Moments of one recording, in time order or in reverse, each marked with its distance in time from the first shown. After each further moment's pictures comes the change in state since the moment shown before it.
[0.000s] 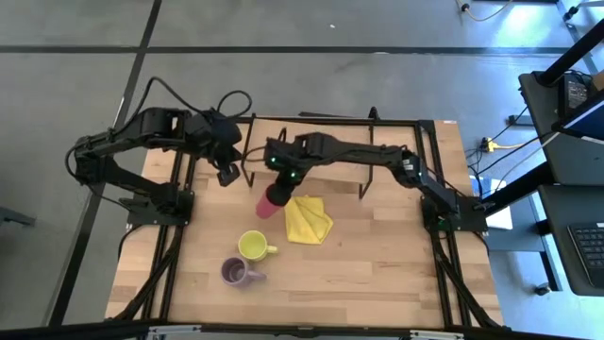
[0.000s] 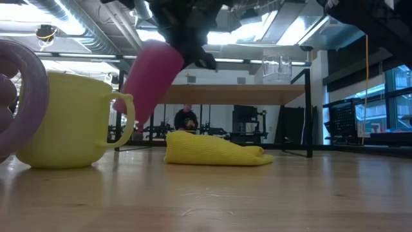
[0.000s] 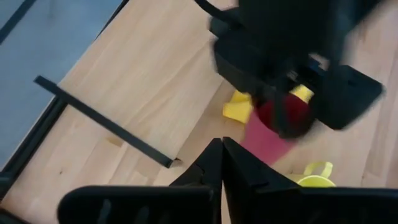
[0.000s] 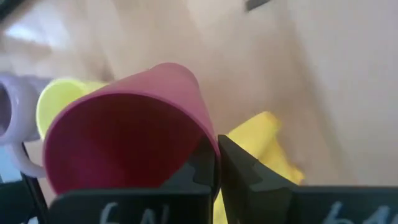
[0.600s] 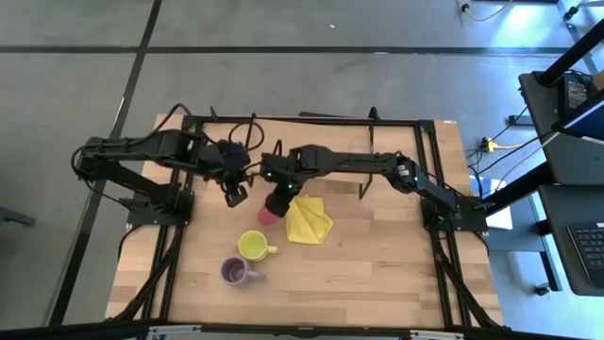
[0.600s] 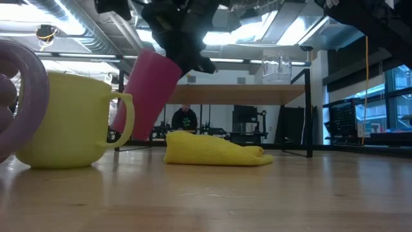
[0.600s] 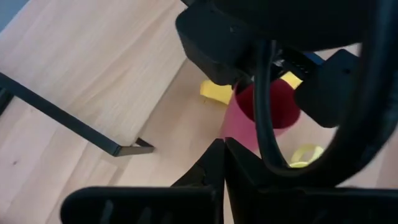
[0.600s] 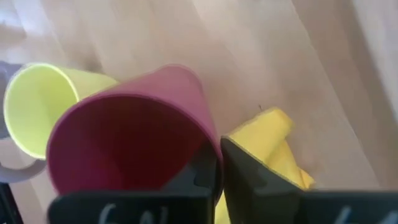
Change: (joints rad) left arm -0.161 -0.001 -0.185 0.117 -0.038 -0.153; right arm 0.053 0.040 0.001 0.000 0.075 0.006
